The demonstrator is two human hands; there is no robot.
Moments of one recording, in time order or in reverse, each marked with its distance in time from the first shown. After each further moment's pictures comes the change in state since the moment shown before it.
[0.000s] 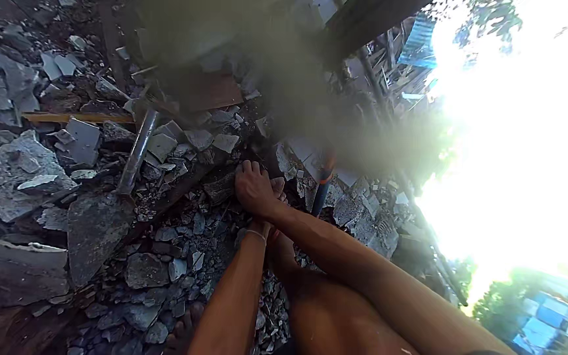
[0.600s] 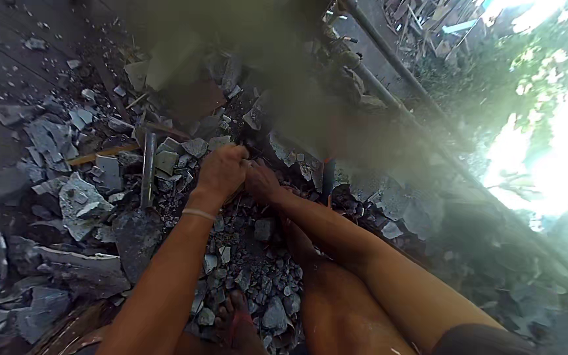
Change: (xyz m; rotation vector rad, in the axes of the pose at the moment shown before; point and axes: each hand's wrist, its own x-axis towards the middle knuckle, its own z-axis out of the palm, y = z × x) left_hand -0.016 0.220 -0.009 1.737 -0.193 0.348; right_hand -0.005 0.030 0.025 0.446 0.148 0.007
